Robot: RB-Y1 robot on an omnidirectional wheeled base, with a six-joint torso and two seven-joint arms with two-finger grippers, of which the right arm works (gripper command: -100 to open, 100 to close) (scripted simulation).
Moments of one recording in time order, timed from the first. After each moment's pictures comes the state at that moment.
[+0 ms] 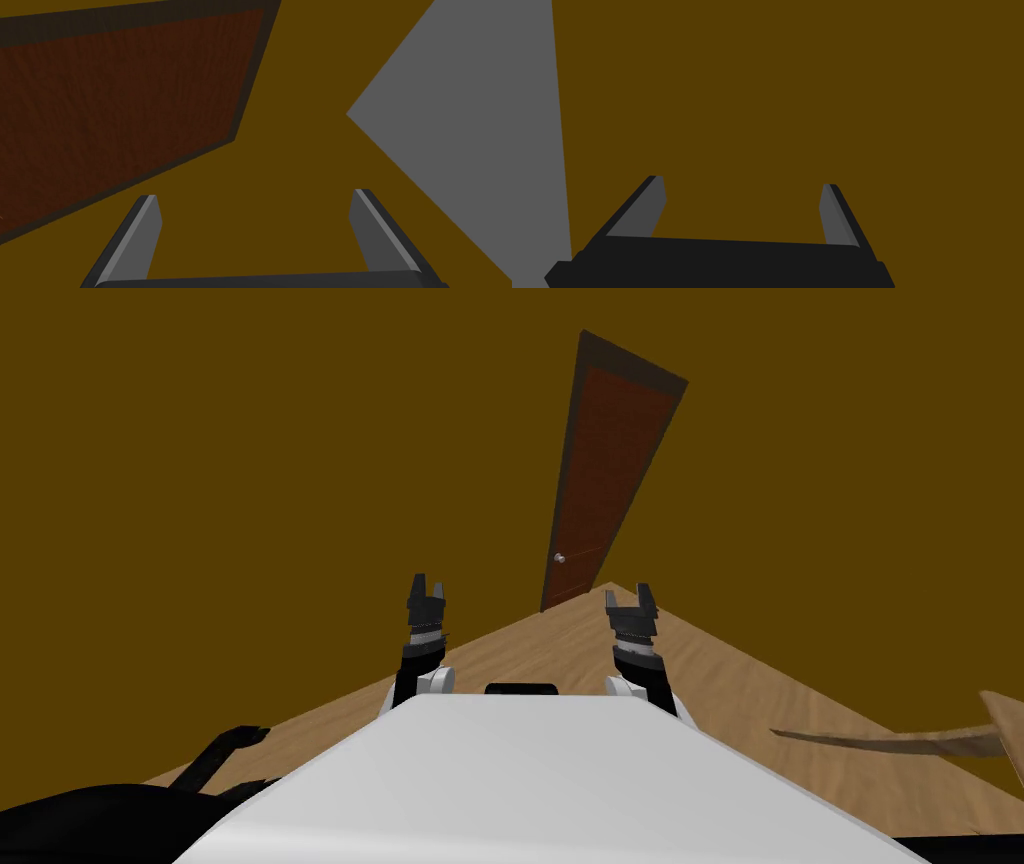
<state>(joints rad) 0.53 -0.03 -0.08 -2.05 0.01 -0.66 -0.24</state>
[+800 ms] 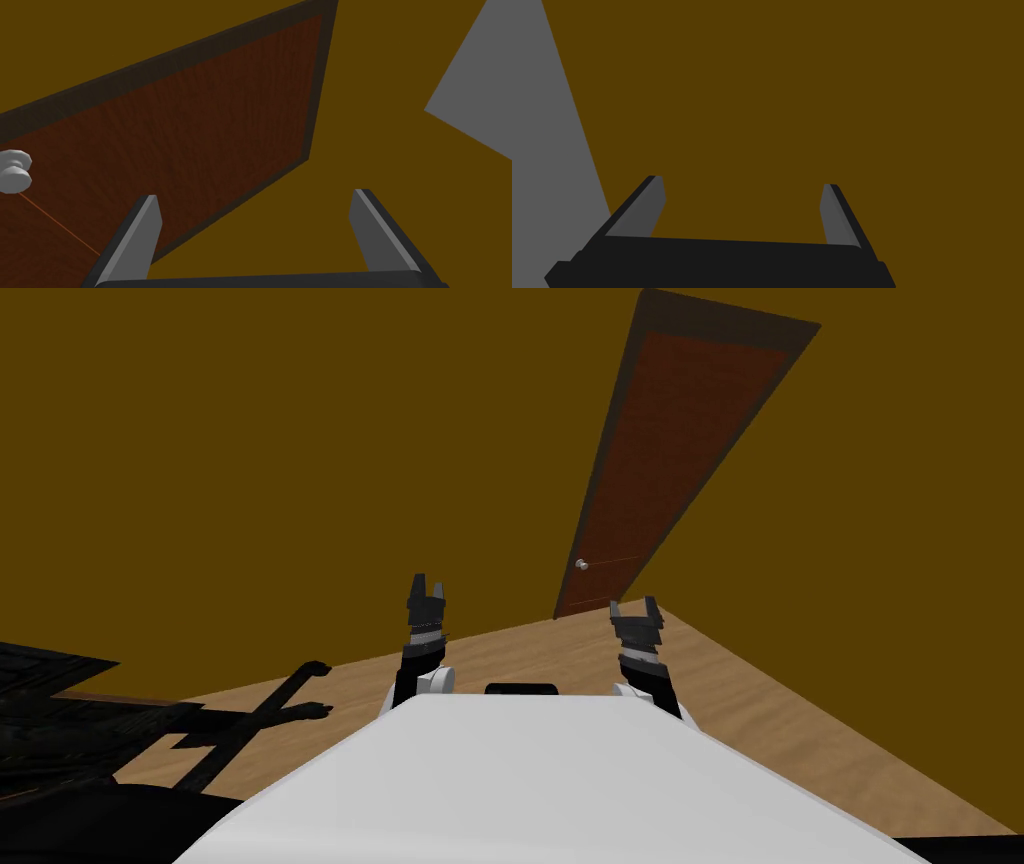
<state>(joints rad) 0.52 -0.07 -0.14 -1.91 -0.07 -0.69 -0.38</state>
